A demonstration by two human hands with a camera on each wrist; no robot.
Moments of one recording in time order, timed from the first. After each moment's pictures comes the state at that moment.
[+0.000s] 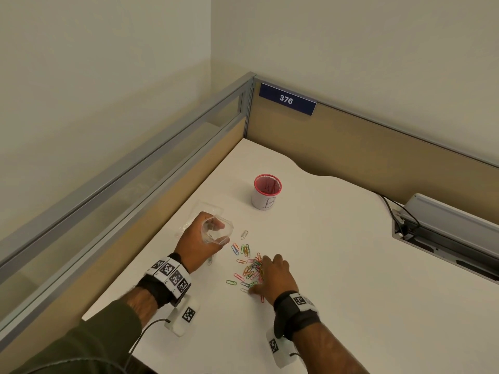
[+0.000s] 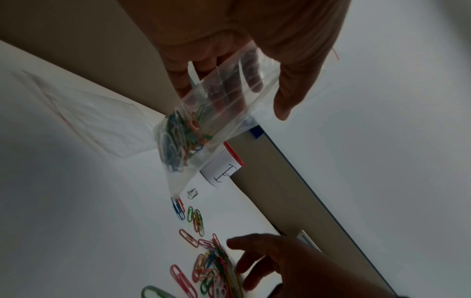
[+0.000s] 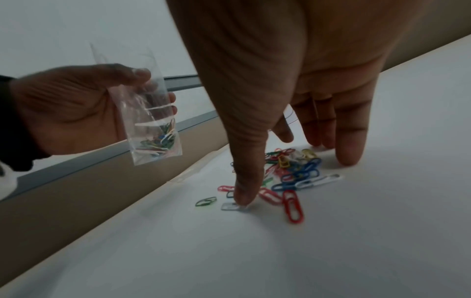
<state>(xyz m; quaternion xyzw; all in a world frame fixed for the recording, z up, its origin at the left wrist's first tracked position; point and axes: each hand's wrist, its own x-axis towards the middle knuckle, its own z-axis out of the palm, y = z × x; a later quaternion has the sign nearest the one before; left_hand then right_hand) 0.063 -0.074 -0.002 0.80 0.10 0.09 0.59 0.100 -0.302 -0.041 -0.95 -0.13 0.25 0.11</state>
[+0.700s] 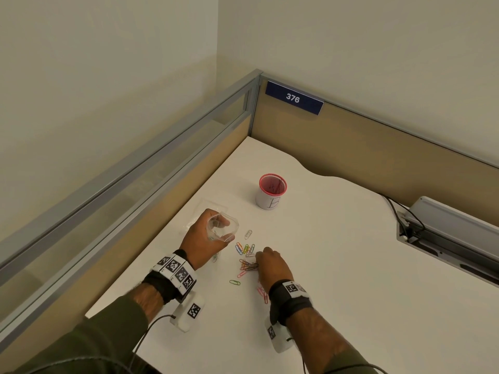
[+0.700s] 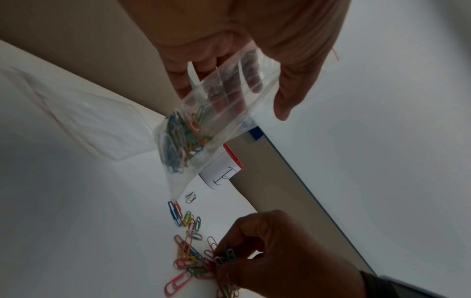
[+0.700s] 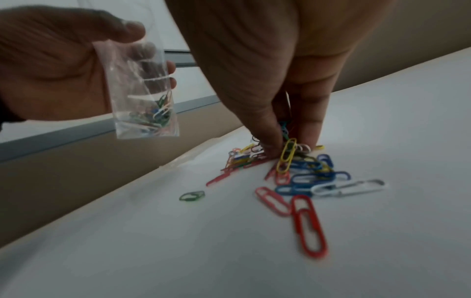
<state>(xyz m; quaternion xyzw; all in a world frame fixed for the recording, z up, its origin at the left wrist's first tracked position) 0.068 -0.072 -0.002 0.80 0.10 0.08 0.59 0.117 -0.277 -0.041 -0.96 -0.24 0.17 0.05</state>
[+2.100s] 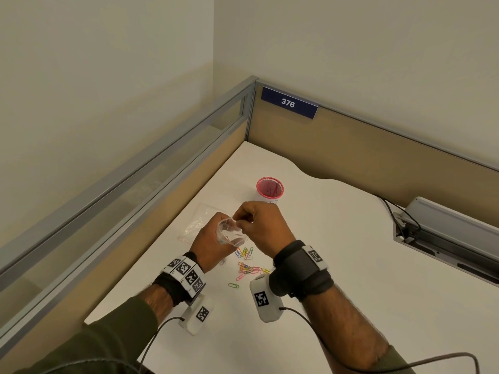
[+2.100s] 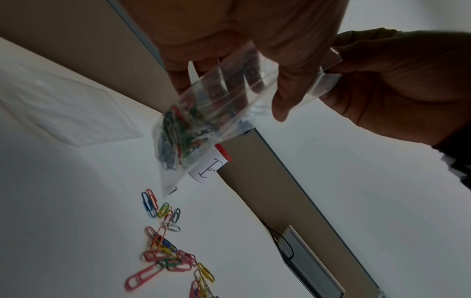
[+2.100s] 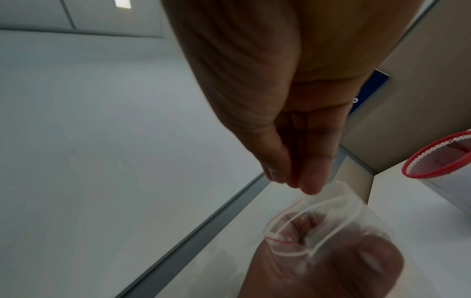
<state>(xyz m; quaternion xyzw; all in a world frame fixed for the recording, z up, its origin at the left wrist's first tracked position) 0.077 -0.092 0.008 0.80 0.07 0.06 0.59 0.126 -0.232 0.117 -0.89 -0.29 0.09 0.35</state>
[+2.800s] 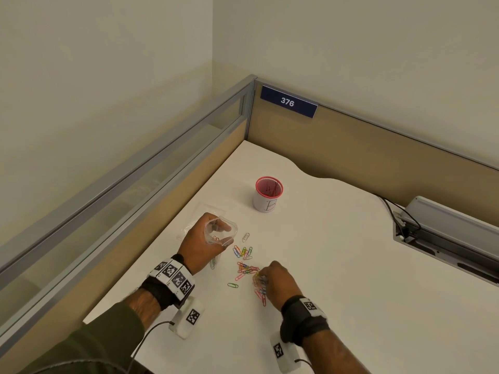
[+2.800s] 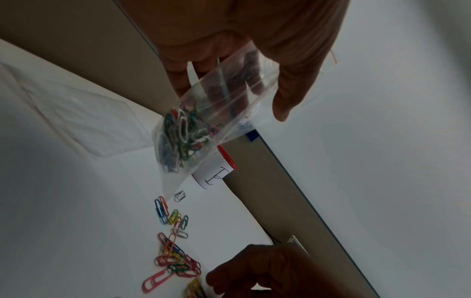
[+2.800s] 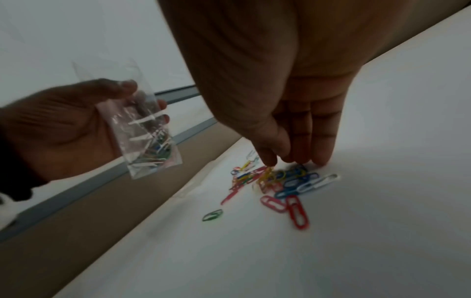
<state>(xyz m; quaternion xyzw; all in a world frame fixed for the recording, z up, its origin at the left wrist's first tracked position) 0.067 -0.074 -0.002 0.77 0.07 0.09 0.63 0.099 -0.308 -0.039 -0.95 -0.19 0.21 0.14</state>
